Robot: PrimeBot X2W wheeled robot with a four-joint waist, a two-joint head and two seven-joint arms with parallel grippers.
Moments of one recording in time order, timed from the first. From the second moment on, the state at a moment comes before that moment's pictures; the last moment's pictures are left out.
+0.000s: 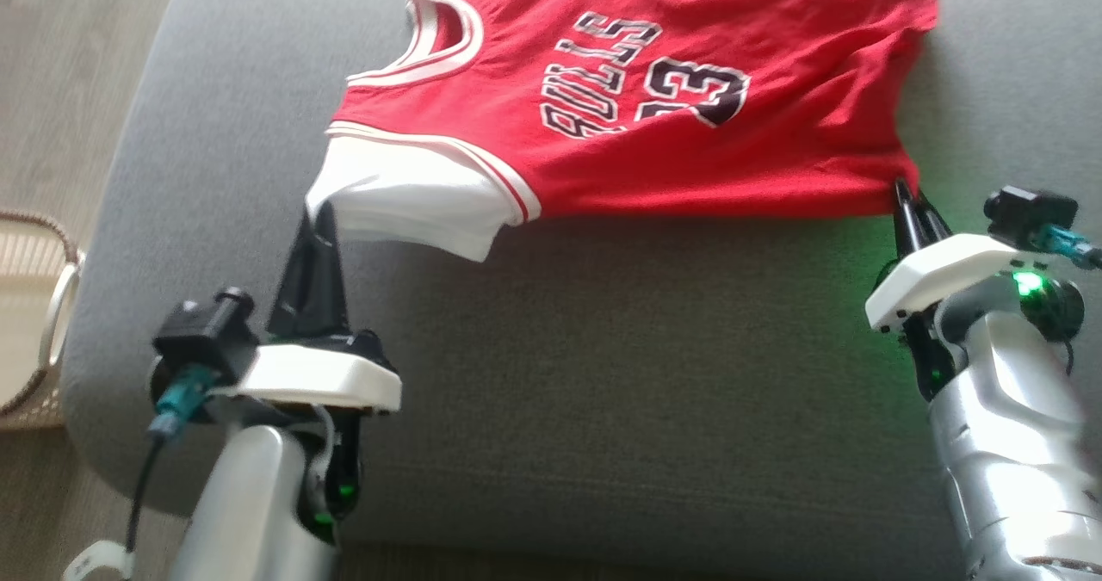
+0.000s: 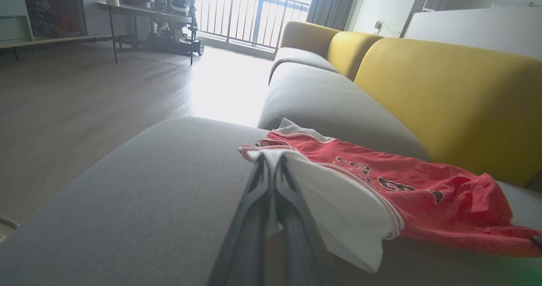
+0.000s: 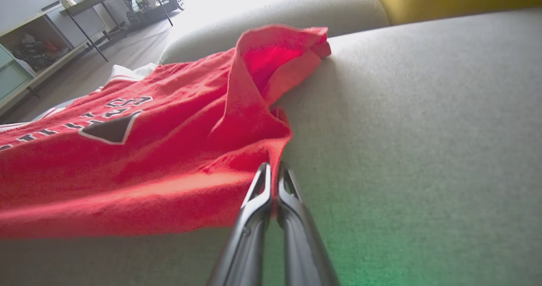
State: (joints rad) left arm -0.21 0.04 -0.22 0.17 -0.31 0.10 -0.26; right arm -0.68 -0.06 -0.34 1.03 0.00 0.13 -0.25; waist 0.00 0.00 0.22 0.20
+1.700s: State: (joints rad) left arm -1.26 0.20 -0.06 0.19 -0.46 0.02 0.01; right arm -1.33 -0.06 -0.21 0.35 0.07 0.13 0.03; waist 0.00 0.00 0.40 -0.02
